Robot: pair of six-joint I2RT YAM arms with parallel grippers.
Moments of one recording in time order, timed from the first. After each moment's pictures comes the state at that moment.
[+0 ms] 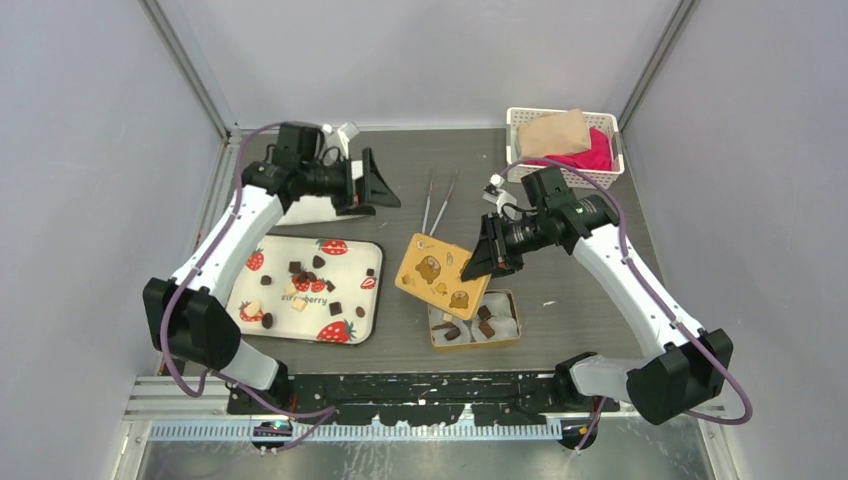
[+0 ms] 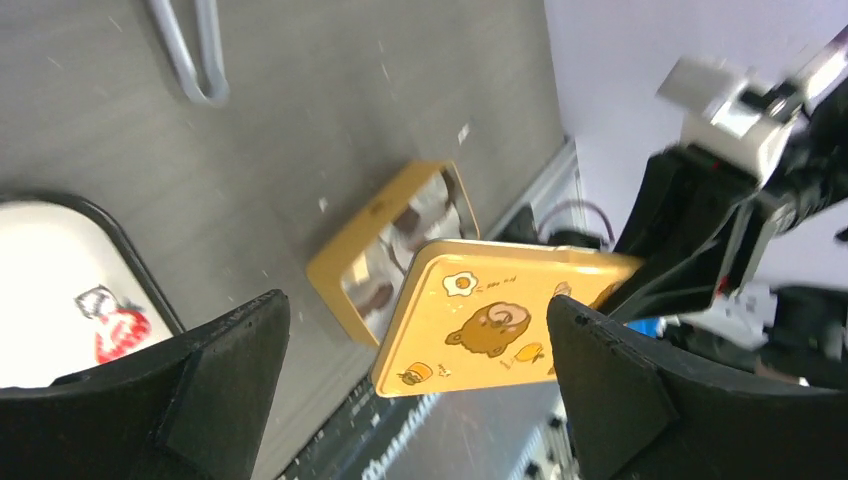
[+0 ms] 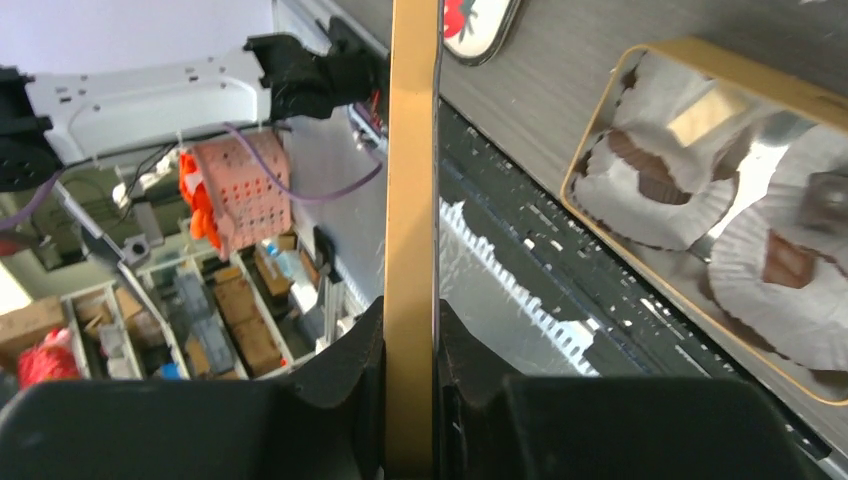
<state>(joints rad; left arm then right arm) -0.29 1.52 1.48 -0.67 0.74 -0.48 0.37 1.23 1.20 -1.00 -0.84 0.41</state>
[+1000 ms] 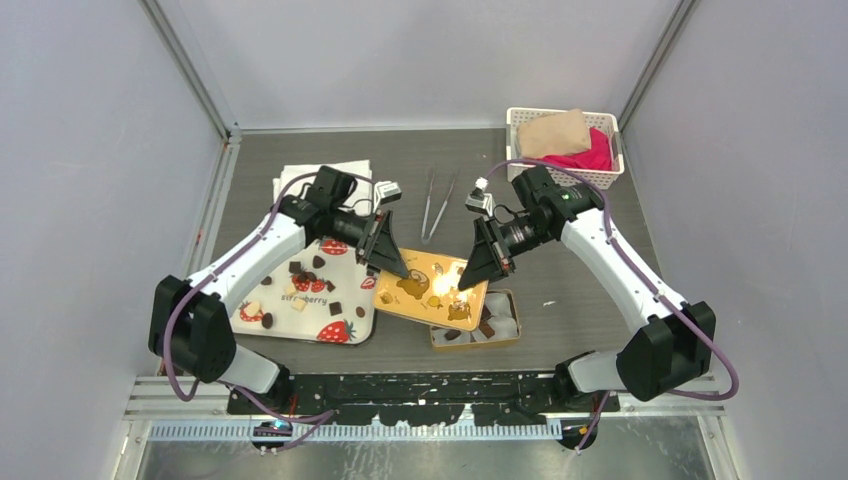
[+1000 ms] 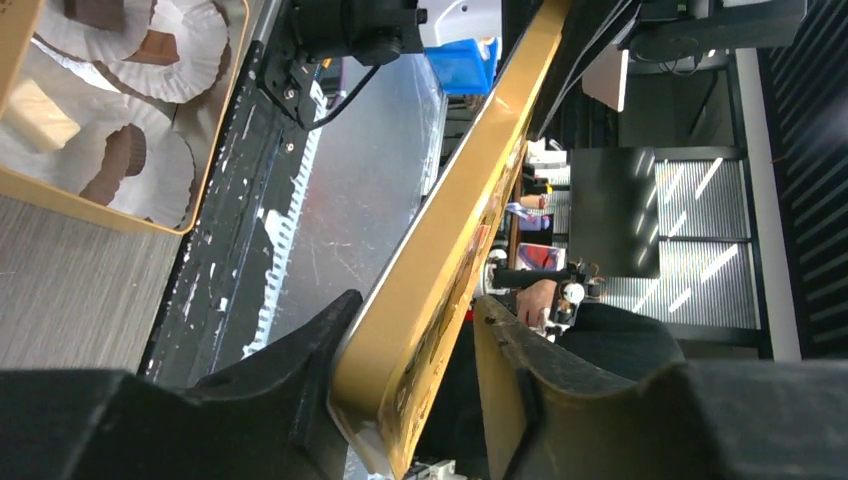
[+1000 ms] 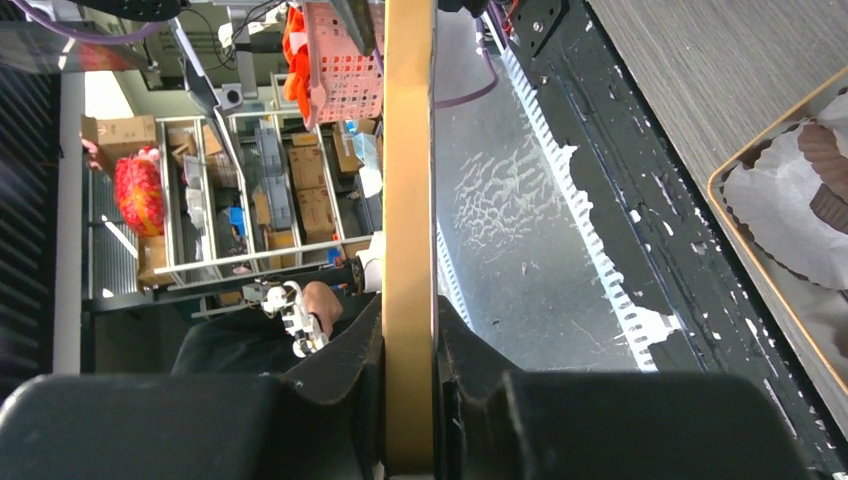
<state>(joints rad) -0.46 1.46 1.16 -0.64 1.31 -0.39 0.37 1.36 1.25 -1.18 -1.21 0.10</state>
